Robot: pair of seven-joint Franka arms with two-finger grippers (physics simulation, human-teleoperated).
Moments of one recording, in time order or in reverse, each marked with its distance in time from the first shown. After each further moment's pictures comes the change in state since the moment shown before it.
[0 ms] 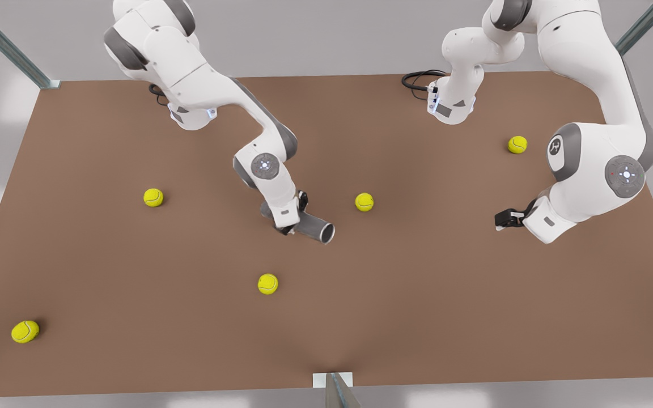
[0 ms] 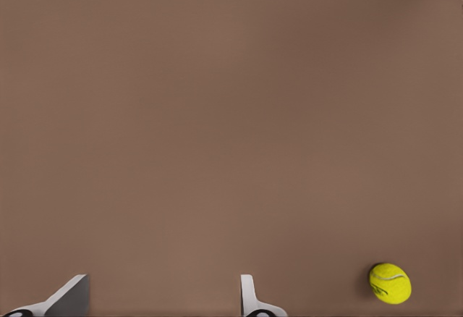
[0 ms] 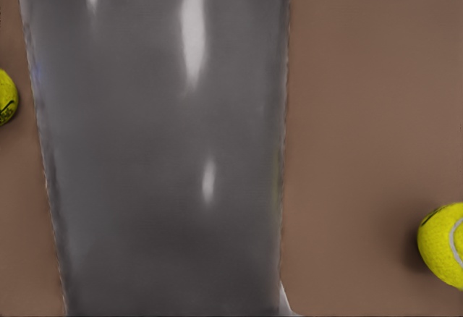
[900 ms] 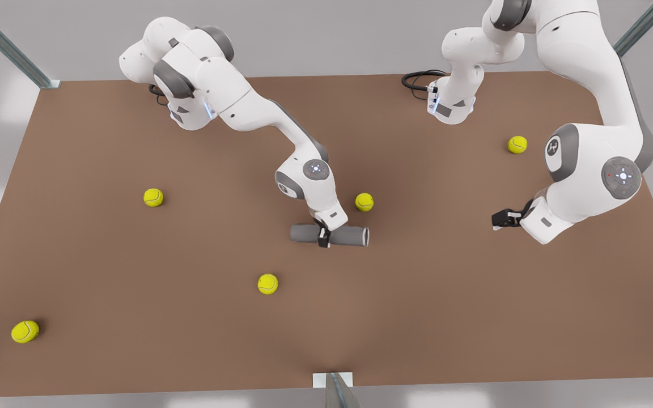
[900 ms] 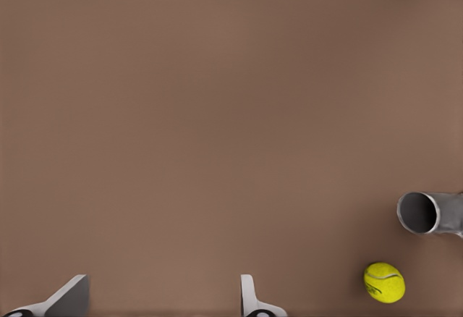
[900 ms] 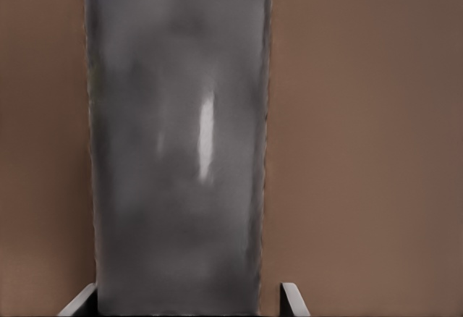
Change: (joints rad) left arm 0.000 0.002 -0.005 -0.001 -0.005 0.000 -0.014; right arm 0.229 0.296 -0.126 0.296 -0.206 0.065 -0.041
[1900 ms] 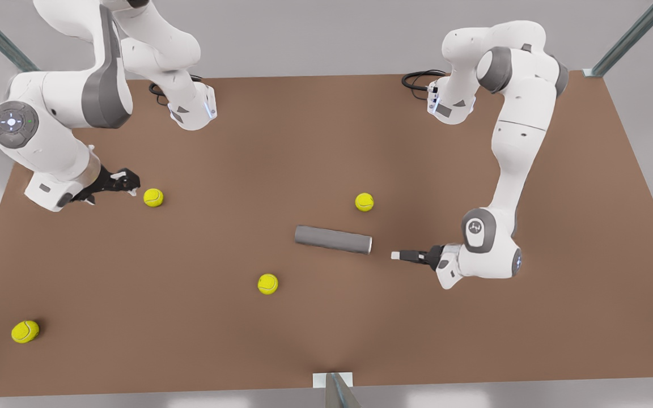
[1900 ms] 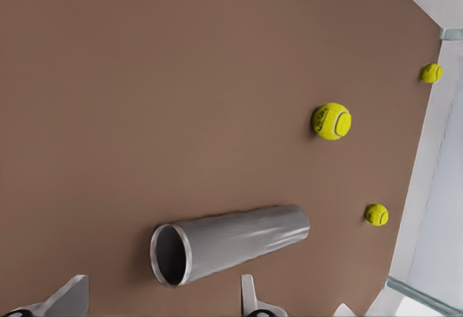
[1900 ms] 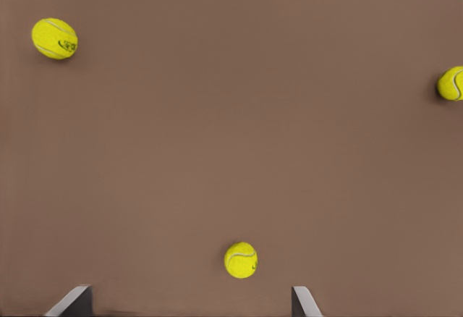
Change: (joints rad) left arm 0.024 0.465 -0.219 -0.011 -0.686 0.297 0.217; right arm -0.658 -0.695 -0.027 0.007 0.158 -1.039 0.235
